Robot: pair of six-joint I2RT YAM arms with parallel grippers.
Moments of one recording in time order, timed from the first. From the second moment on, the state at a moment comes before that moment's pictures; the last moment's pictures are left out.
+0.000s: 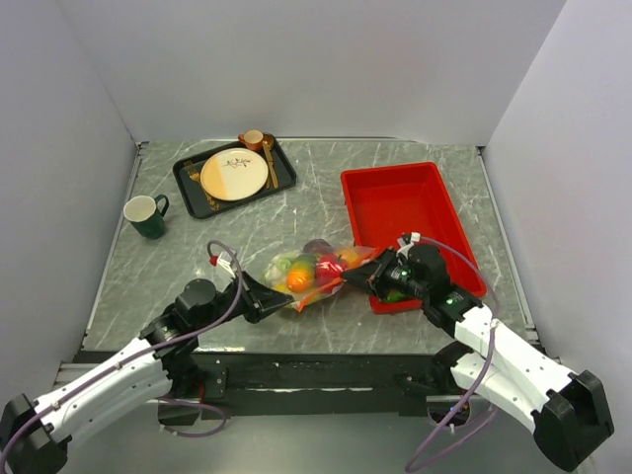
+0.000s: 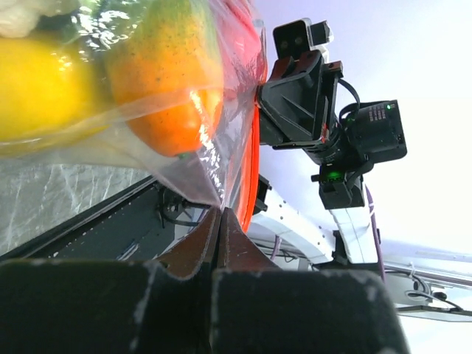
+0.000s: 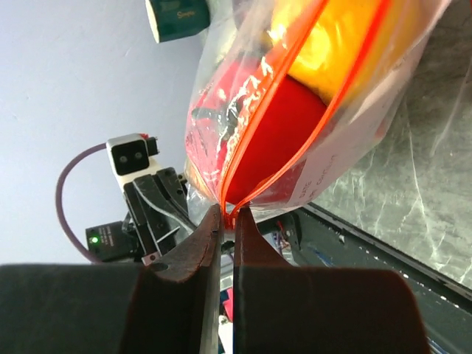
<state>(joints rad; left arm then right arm) -0.77 0.54 0.26 0.09 0.22 -1.45 0.53 0.82 0.44 -0.06 -0.36 1.39</state>
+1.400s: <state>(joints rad) -0.76 0.46 0.66 -0.40 -0.17 -1.24 0.62 1.49 1.52 -0.76 -0.05 0.65</state>
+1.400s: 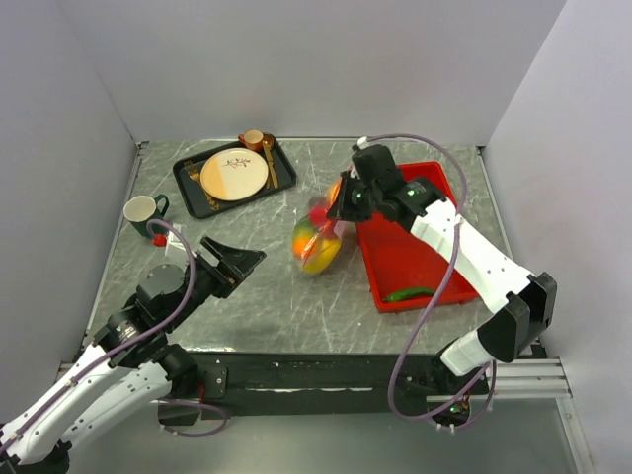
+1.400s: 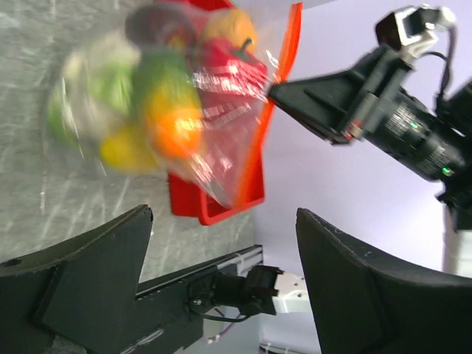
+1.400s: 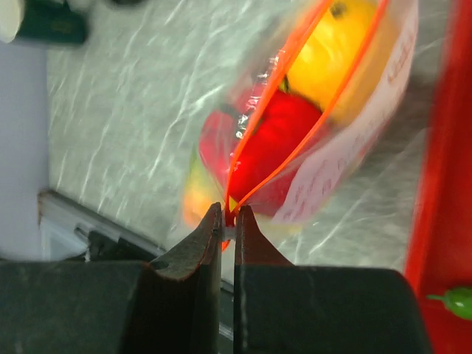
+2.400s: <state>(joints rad) -0.76 0.86 0.72 -0.25 0.02 -0.92 0.67 1.48 1.32 -0.47 -0.22 0.82</state>
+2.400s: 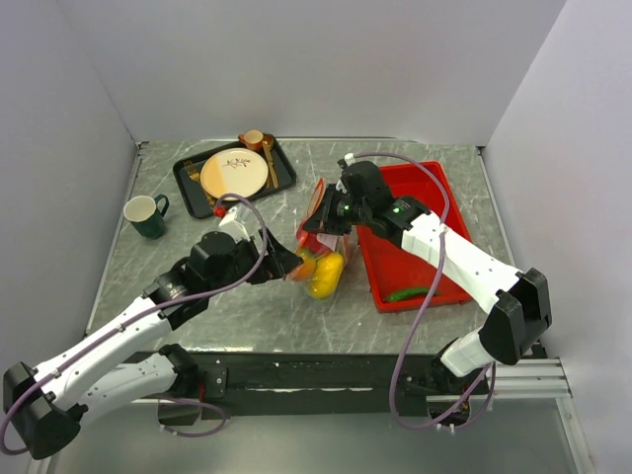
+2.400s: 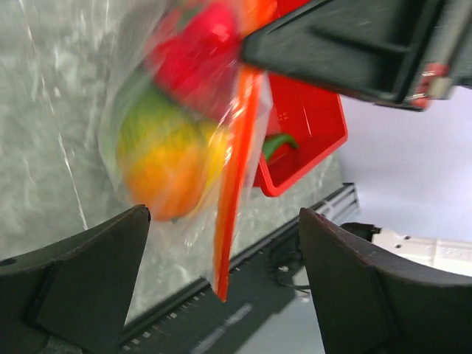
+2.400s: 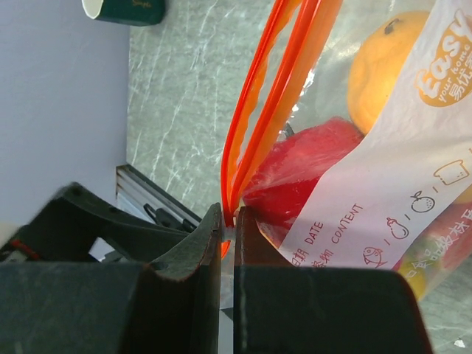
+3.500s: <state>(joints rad) -0.78 1.09 0.84 -0.19 -0.02 -0.72 0.67 1.51 1.35 -0.48 -0.26 0.80</state>
